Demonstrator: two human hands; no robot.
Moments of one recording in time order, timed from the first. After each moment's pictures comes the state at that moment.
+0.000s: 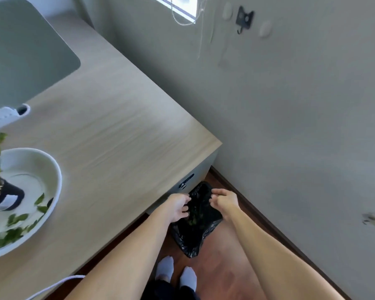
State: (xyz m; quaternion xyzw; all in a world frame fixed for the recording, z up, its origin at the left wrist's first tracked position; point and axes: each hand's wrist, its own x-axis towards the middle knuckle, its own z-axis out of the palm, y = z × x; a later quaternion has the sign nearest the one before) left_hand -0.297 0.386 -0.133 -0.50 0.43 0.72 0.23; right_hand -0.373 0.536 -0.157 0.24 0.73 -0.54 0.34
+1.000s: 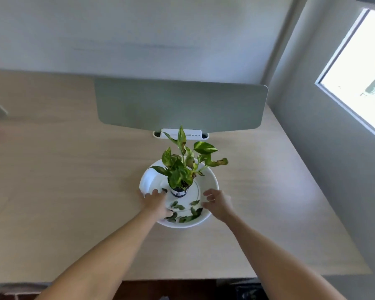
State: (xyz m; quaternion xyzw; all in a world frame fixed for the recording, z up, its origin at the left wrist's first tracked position) left_hand 0.014 0.076 -0.031 -0.57 0.79 0.16 0.16; right_hand -0.192 0.157 -0.029 -0.43 0.80 -0.24 0.34
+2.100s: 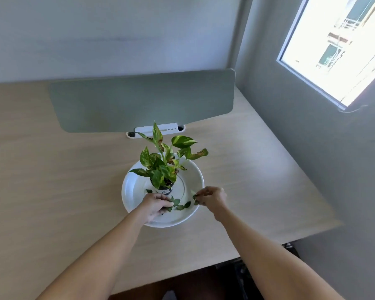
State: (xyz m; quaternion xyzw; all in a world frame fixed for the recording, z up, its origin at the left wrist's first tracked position) left_hand -0.007 0.068 -0.037 -0.55 0.45 0.70 -0.08; right_hand -0.183 0.174 -0.032 -0.18 0.78 -0.45 0.41
